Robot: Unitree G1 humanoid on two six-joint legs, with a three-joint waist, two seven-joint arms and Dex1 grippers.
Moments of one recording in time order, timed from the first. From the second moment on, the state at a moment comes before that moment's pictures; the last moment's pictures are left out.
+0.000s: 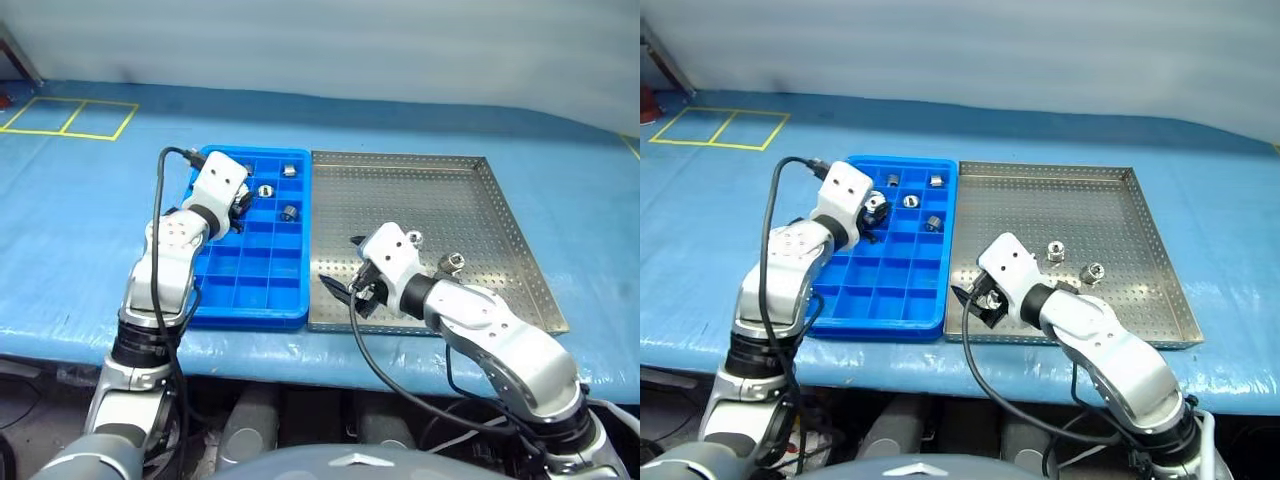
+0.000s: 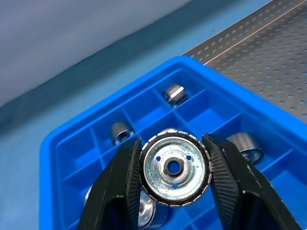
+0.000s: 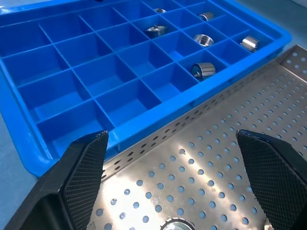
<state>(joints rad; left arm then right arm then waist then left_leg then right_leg) -0.45 0.36 -0.04 -0.28 0.16 0.89 -0.37 -0.22 -0.51 0.29 -0.75 0.35 0.96 0.33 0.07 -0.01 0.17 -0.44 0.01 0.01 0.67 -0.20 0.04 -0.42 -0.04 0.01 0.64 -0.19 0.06</state>
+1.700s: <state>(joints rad) -0.75 0.41 -0.54 0.01 -0.11 0.64 -1.01 0.27 -0.50 0.02 -1.01 0.29 1.02 0.20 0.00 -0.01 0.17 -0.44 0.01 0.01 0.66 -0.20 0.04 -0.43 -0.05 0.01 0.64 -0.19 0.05</state>
